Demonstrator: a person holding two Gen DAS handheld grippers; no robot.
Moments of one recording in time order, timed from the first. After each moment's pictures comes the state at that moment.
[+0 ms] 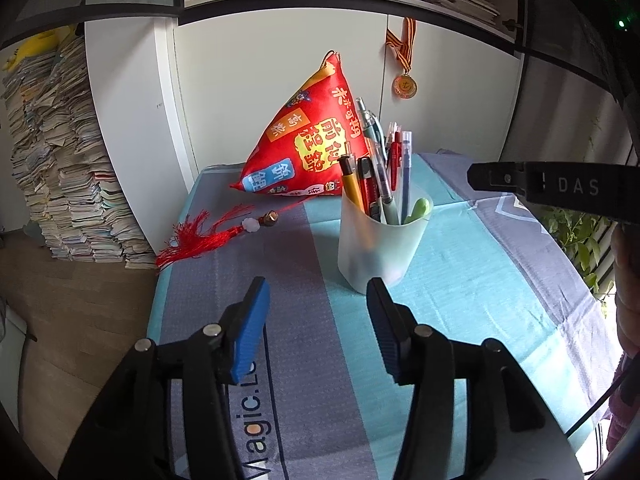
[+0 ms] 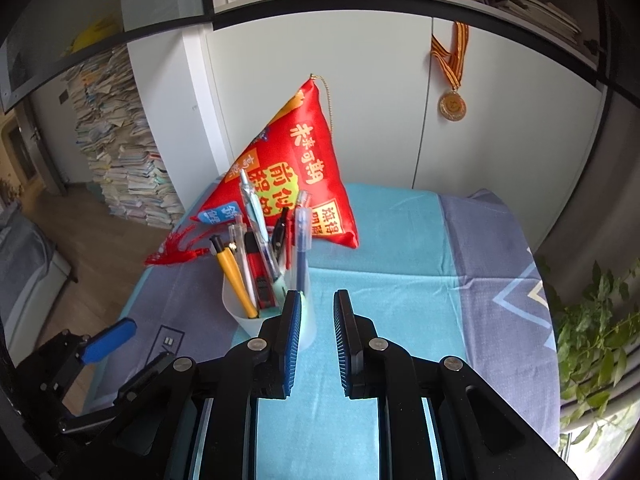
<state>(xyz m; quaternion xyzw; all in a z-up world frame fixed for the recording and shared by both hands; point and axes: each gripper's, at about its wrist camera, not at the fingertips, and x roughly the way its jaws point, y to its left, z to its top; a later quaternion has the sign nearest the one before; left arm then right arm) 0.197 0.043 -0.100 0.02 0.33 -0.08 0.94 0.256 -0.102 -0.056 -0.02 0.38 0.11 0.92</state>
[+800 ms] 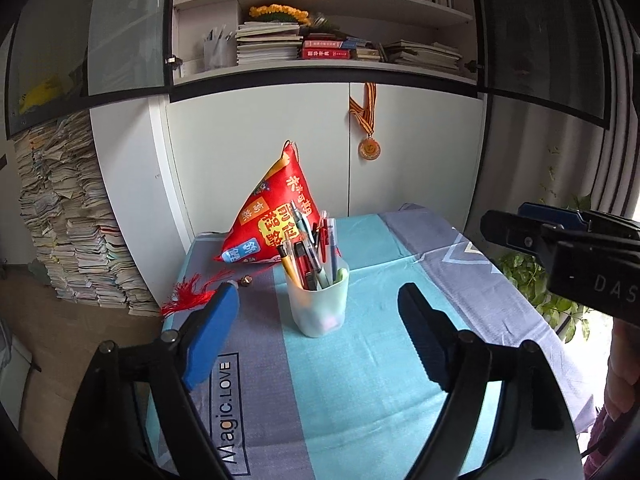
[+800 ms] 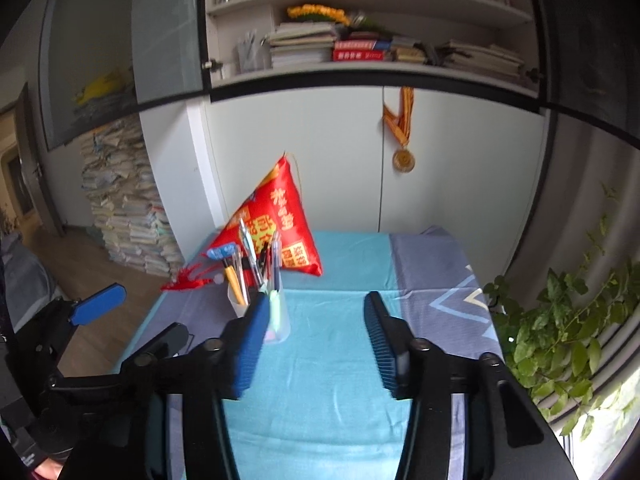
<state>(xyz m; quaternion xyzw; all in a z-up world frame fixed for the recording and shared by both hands) 0.132 -0.006 -0.030 0.04 0.23 -0.09 0.97 0.147 -0.157 -0.003 0.01 0.26 0.09 0.96</state>
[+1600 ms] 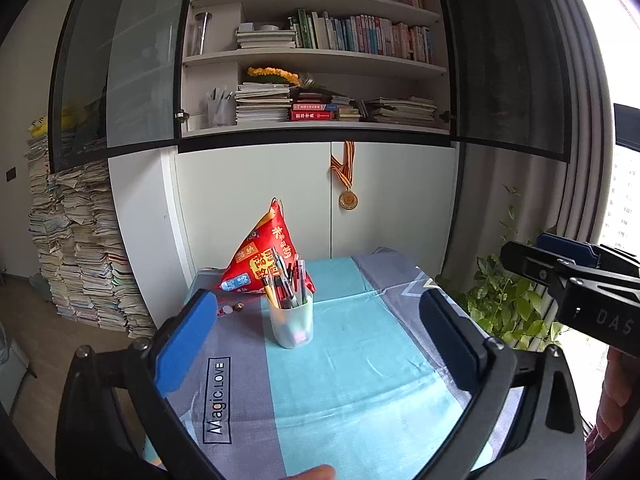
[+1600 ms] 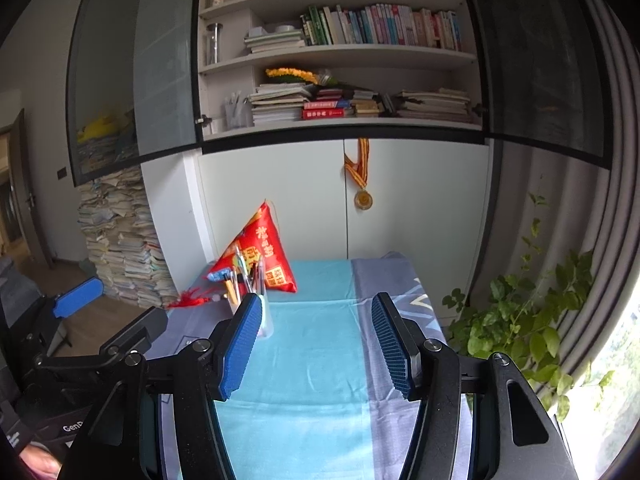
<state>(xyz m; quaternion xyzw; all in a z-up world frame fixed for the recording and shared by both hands) 0.033 -0.021 0.014 0.02 0.14 -0.10 0.98 0.028 -0.190 0.031 0.02 0.19 0.04 0.98</state>
